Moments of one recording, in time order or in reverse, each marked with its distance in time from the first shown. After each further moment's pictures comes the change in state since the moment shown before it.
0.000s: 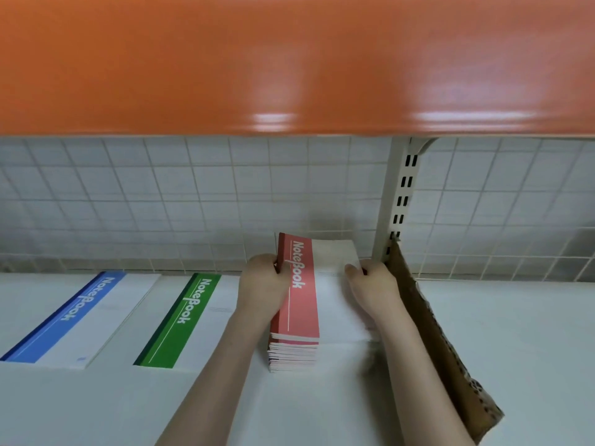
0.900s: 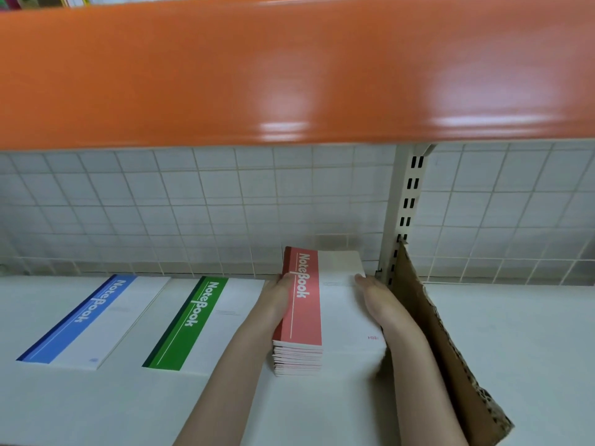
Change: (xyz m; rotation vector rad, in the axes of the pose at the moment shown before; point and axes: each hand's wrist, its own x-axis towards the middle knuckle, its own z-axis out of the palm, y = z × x) left_hand -0.006 -0.009 0.013 -0.625 -0.239 -0.497; right_hand 0.010 0.019 0.006 0.207 -0.231 0.277
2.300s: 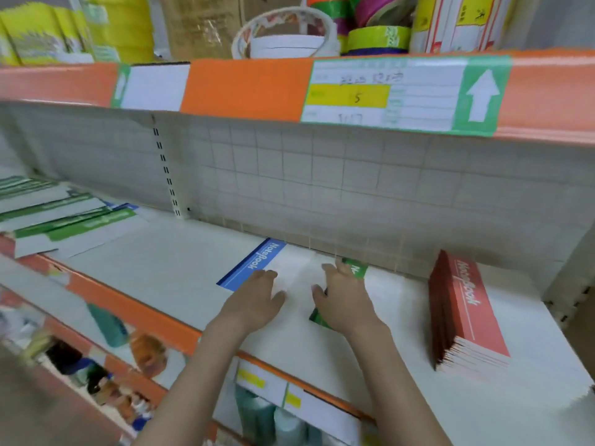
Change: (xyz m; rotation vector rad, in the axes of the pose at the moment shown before) left_hand -0.077 -0.051 -0.265 0.943 0.288 0.160; right_hand -0.108 -0.062 0.251 -0.874 -0.204 -0.690
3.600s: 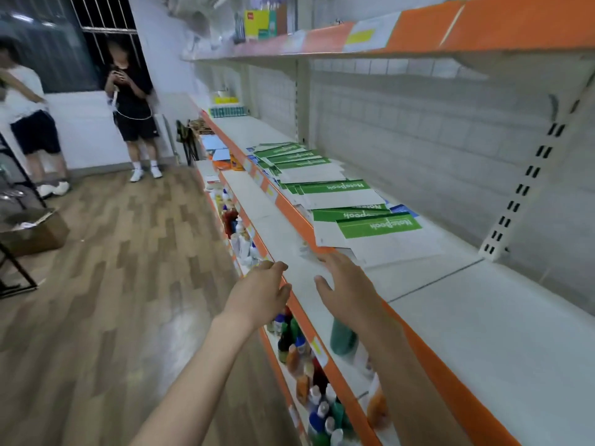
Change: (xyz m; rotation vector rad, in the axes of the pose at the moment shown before) left_hand -0.067 -0.463 -0.224 0.191 0.332 -0.543; right_hand 0.132 -0.473 0.265 0.228 -0.280 -0.720
